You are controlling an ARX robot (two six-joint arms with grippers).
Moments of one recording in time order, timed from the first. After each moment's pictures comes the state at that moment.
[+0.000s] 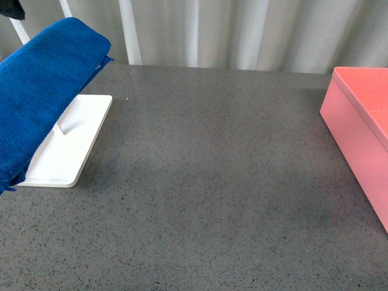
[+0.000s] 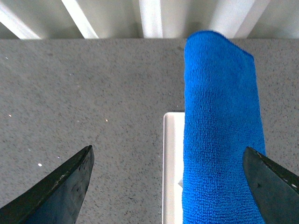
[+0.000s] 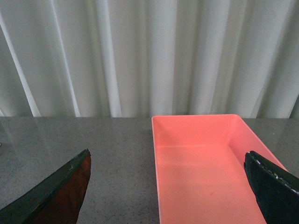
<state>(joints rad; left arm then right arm) 0.12 1.88 1.37 -0.18 0.01 0.12 0.00 0.00 0.02 0.00 0.00 0.00</state>
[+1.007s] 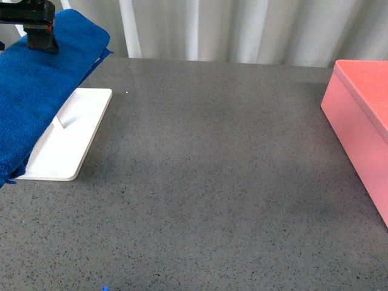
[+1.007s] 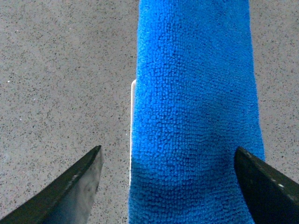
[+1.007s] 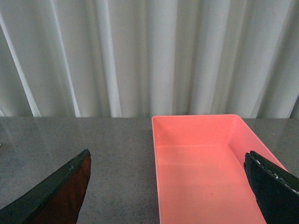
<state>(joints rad) 0.06 1.97 1.32 -0.11 0.00 0.09 0.00 0.00 0.02 0.00 0.00 0.00</state>
